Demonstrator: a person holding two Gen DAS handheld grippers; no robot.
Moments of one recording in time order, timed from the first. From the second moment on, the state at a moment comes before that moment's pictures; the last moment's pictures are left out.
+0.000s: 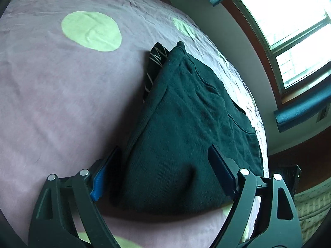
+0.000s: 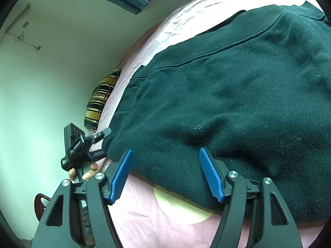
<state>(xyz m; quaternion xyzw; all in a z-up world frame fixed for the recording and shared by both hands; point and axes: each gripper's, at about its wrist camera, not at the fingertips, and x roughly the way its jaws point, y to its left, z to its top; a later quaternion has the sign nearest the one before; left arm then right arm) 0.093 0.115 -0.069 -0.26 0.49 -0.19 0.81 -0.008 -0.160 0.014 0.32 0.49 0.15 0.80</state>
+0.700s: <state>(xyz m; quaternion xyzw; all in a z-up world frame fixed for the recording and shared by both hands) 0.096 0.072 -0.020 -0.16 0.44 -0.14 0.87 -0.016 -0.140 0.049 0.30 0.48 0.12 0.81</state>
